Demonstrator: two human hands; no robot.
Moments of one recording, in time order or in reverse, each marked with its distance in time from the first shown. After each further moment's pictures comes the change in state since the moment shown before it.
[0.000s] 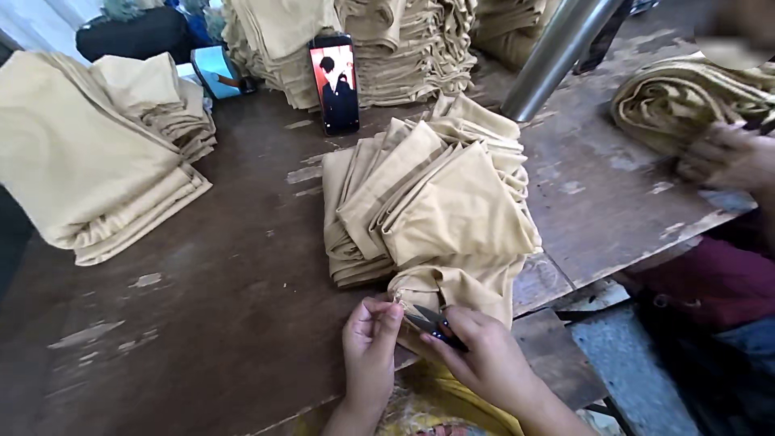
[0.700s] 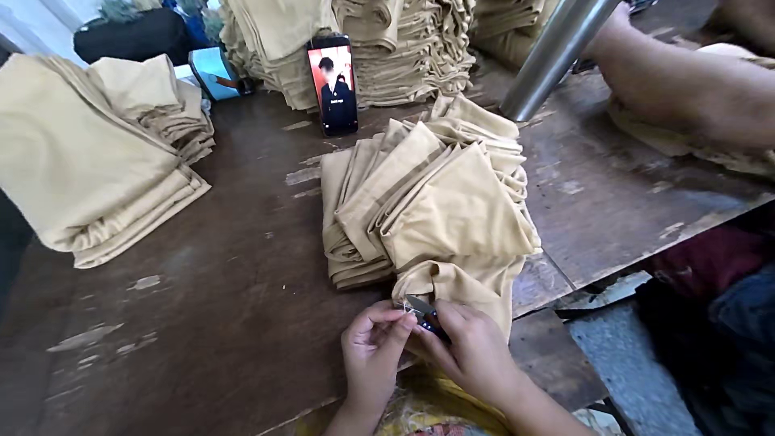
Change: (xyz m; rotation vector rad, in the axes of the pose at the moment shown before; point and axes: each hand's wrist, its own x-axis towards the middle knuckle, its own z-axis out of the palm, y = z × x) left_hand -0.001 -0.004 -0.001 0.048 -0.074 0.143; right_hand 0.016 -0.010 0.008 -0.086 0.051 -0.027
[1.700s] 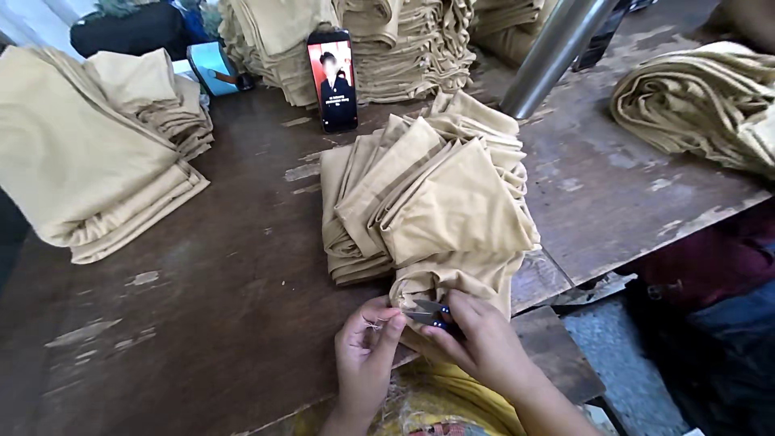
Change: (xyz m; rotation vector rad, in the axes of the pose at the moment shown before) left_hand -0.002 0.007 -0.009 0.091 -0.034 0.035; right_hand -0.009 0.021 -0.007 0.035 -0.030 -0.036
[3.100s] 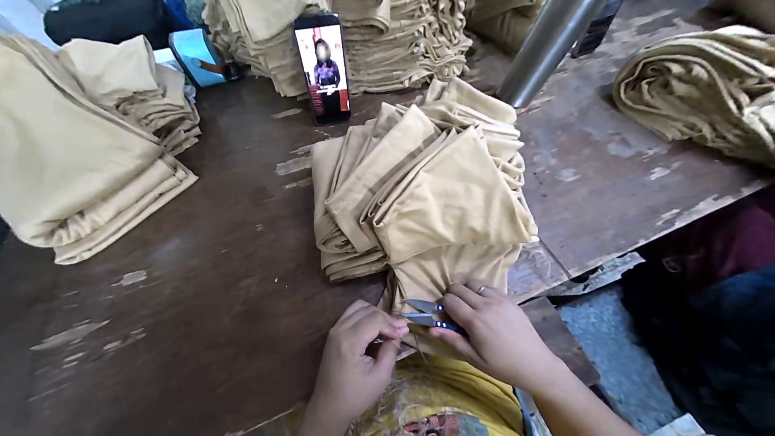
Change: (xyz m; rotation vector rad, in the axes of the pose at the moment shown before) left_hand 0.011 0.016 -0.025 0.599 -0.332 0.148; right_hand -0.004 0.014 -0.017 -0.217 -0.212 -0.053
